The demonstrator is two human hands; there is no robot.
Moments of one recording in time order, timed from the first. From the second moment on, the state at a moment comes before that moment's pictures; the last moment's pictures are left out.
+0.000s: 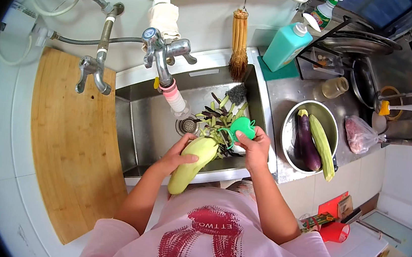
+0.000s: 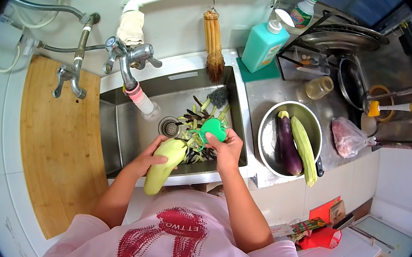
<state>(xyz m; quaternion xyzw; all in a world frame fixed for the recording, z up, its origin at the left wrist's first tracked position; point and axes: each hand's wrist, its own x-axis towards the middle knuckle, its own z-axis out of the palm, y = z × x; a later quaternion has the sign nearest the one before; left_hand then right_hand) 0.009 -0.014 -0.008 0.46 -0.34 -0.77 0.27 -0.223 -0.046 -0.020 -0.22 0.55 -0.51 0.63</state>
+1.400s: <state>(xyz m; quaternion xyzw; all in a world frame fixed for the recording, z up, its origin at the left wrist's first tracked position) 0.009 -0.025 0.011 0.47 -0.52 -0.69 0.18 -0.213 -0.048 -0.008 -0.19 0.41 -0.45 0.77</state>
